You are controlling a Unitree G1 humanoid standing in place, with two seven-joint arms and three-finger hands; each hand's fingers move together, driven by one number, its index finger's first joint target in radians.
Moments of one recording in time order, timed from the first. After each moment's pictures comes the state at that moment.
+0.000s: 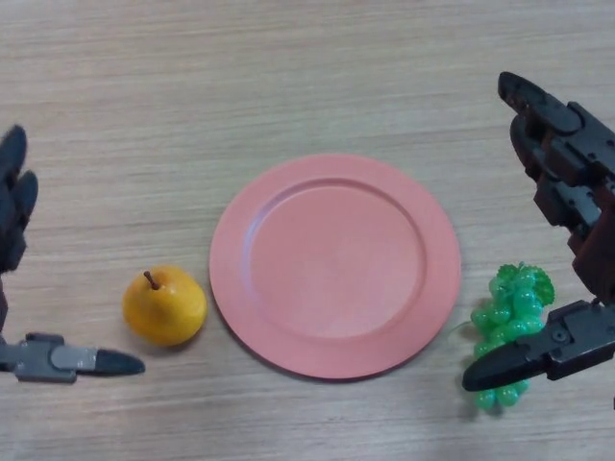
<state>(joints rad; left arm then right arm) 0.09 0.25 0.32 -0.14 -0.01 -0.17 -0.25 0.00 -0.26 -0.09 -0.80 0.16 0.54 0.32</state>
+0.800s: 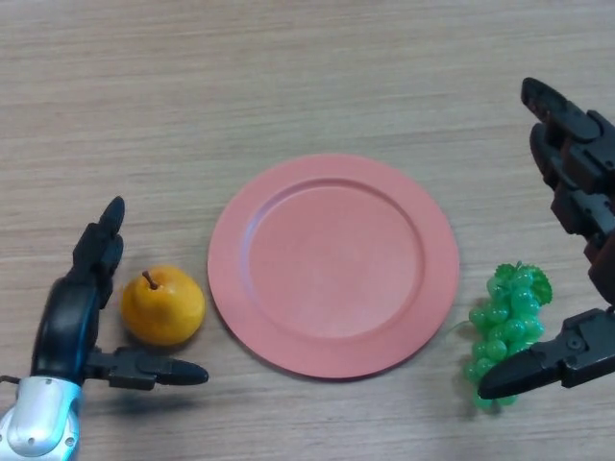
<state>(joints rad) -0.17 0.26 0.08 0.57 0.02 -0.47 -0.06 0.03 -0.26 -0.13 -0.81 0.16 0.54 0.32</state>
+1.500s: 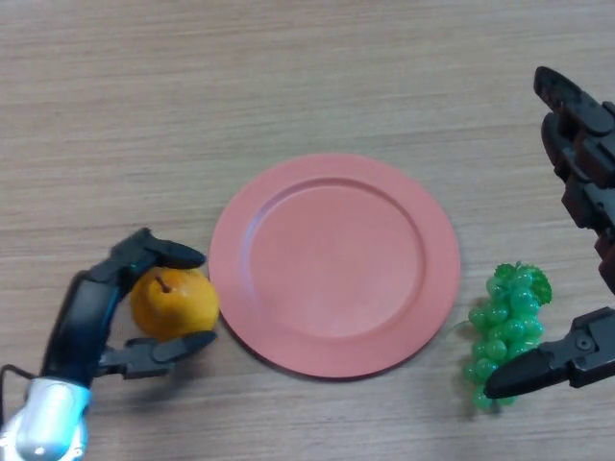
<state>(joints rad) -0.09 0.28 0.06 0.39 0.14 -0.50 -0.05 0.04 -0.26 -0.15 -0.84 0.16 0.54 0.32</state>
